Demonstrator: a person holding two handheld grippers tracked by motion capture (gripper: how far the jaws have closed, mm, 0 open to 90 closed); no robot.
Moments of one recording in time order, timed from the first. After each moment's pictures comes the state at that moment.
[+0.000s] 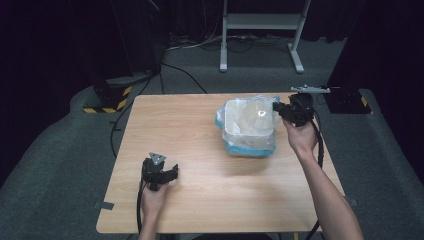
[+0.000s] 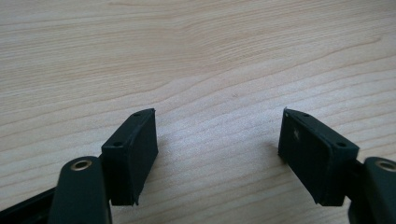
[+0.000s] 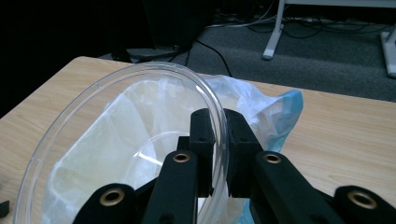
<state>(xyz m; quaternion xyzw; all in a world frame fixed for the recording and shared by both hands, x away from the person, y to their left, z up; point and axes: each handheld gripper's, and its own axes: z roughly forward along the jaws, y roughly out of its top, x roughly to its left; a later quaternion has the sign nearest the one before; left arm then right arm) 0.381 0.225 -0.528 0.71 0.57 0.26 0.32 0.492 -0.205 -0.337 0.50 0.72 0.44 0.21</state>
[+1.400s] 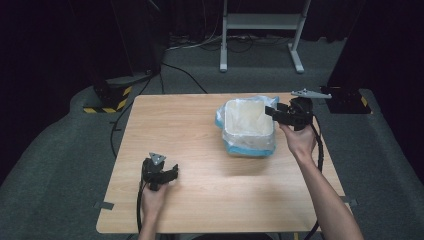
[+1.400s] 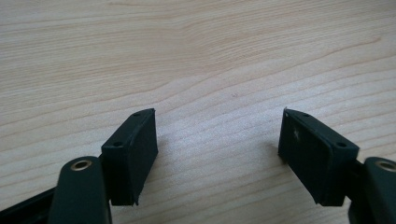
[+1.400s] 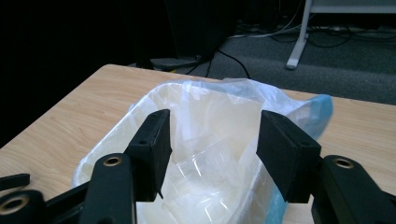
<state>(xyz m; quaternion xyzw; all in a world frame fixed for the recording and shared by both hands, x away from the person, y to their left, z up) 0.381 0.225 -0.528 0.71 0.57 0.26 0.32 0.484 -0.209 -0.346 0.47 0.71 0.49 0.19</state>
